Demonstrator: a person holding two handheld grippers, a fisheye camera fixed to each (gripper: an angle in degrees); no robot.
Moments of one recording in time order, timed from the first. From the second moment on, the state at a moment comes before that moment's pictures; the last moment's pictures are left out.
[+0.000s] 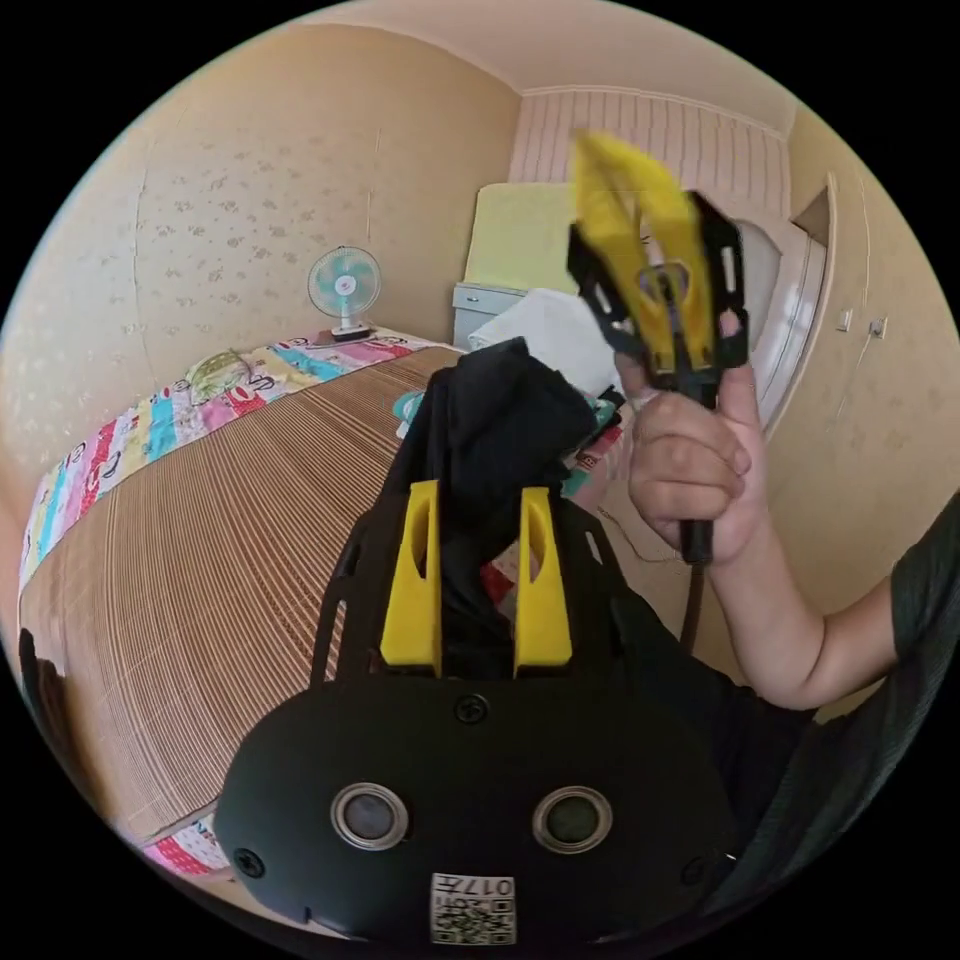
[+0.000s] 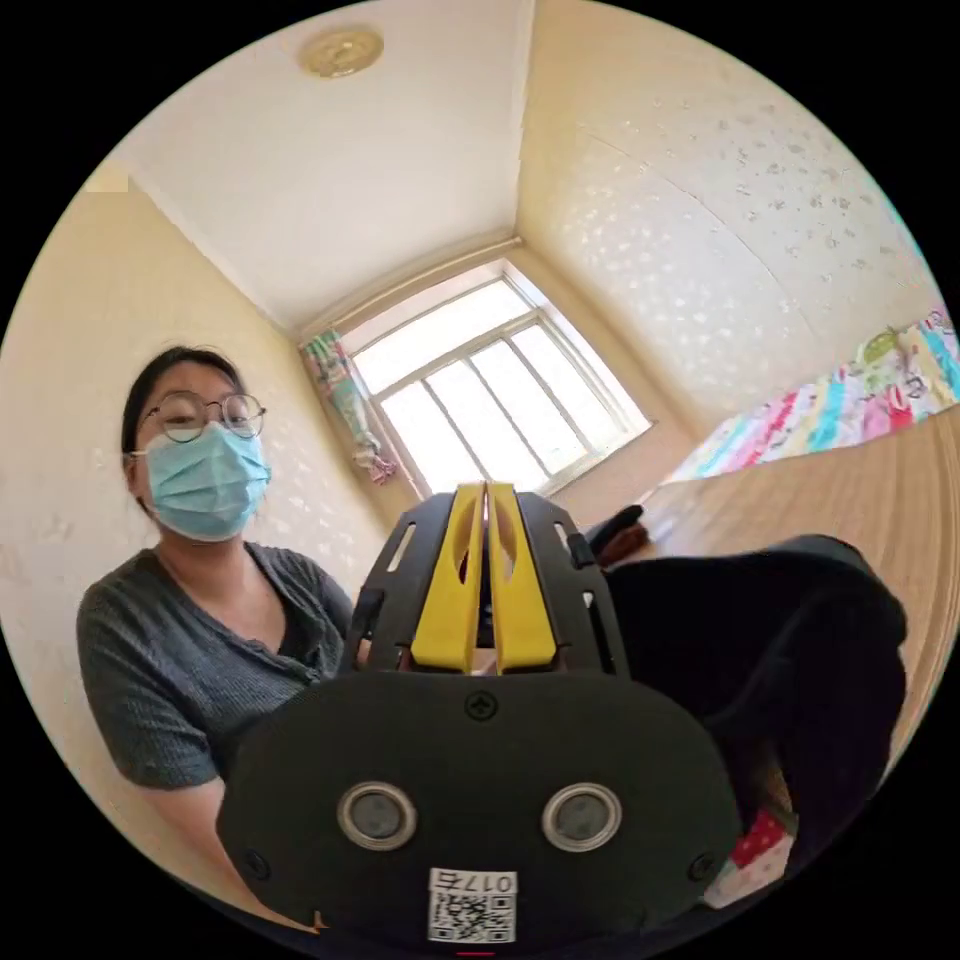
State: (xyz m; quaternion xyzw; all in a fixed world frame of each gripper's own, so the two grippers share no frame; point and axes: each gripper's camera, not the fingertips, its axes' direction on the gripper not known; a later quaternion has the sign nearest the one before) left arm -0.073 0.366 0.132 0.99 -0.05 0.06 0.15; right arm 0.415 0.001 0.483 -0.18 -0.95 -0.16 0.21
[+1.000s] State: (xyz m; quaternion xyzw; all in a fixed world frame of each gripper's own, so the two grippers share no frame) left arm -0.226 0.319 0.187 0.98 0.15 0.15 0.04; right arm 0.373 0.117 0.673 -0.34 -0.72 -0.15 0.58
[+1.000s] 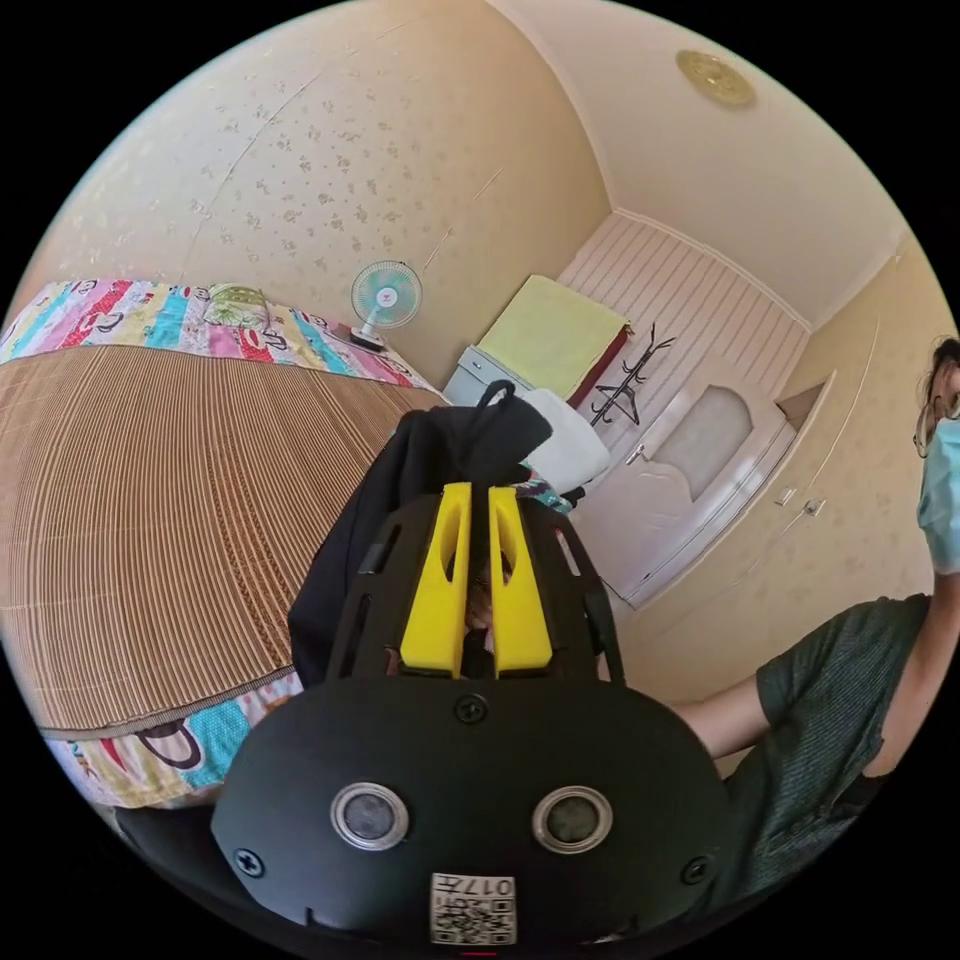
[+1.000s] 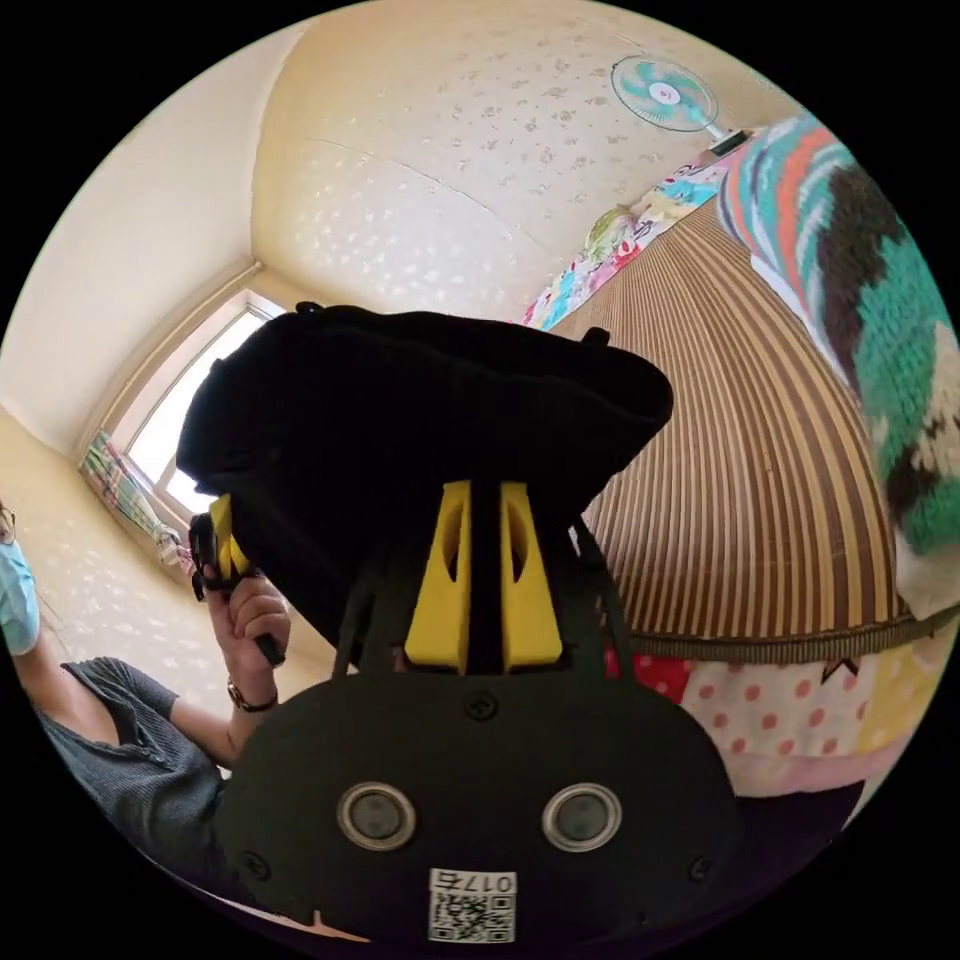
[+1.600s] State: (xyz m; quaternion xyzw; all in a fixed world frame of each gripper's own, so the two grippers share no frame) left arm -0.265 0.371 0.460 0.93 0.03 0.31 -0.21; right arm 0.454 0.071 0.584 -0.23 -0.79 -0.25 0.50
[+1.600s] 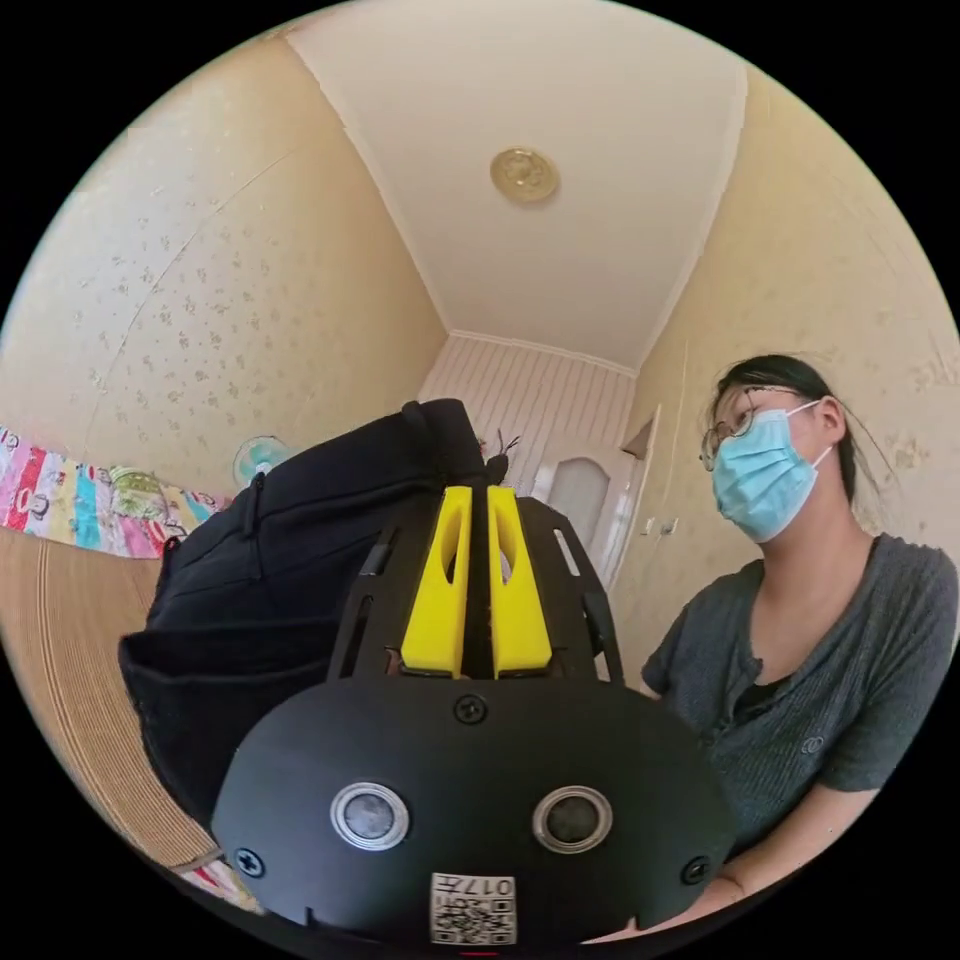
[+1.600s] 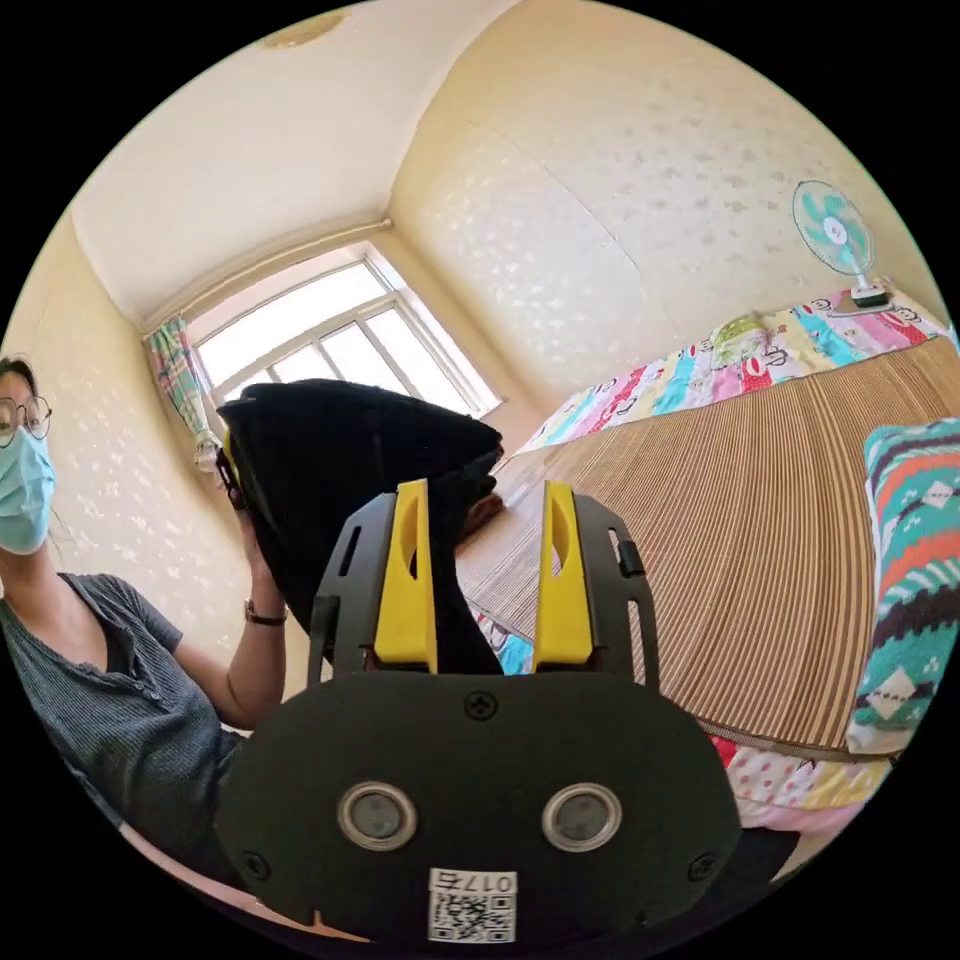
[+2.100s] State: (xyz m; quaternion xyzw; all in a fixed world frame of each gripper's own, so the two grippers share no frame) left arm -0.296 0.371 0.443 0.55 0.10 0.74 -0.38; right arm 0.388 0.119 0.533 -0.22 -0.91 -0.29 0.19
